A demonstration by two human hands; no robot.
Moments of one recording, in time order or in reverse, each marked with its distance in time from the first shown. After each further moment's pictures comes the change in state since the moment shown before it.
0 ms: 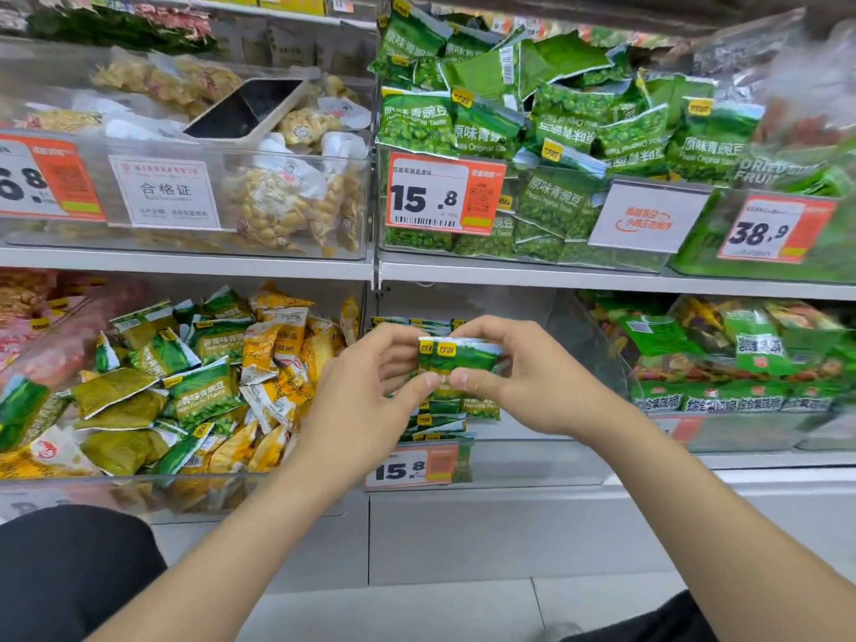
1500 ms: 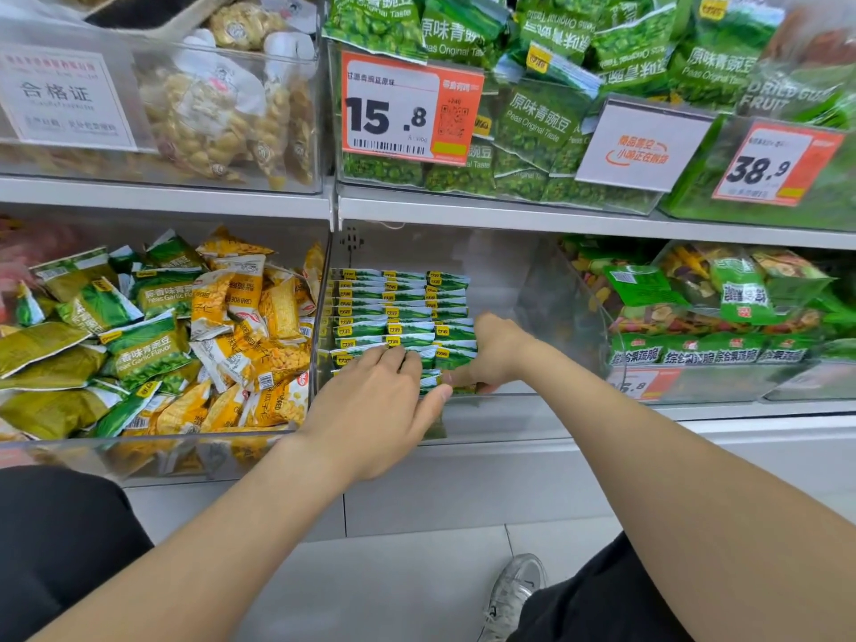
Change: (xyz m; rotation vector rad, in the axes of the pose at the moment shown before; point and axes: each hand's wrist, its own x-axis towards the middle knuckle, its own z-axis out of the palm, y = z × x) left_hand -0.005 -0.046 0.052 1.109 -0.435 0.183; right_hand 0.045 0.077 0.029 -0.410 -0.272 0.608
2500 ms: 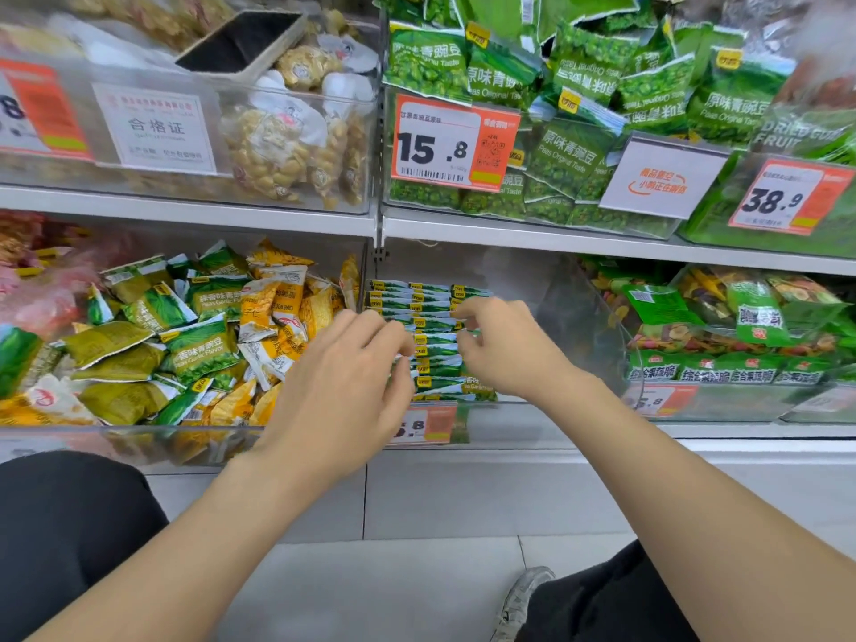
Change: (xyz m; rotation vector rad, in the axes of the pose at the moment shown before) left_hand -0.050 -0.033 -0.051 -0.271 0.508 -0.017; right_hand -0.054 -0.041 -0.006 -0.033 0.381 -0.338
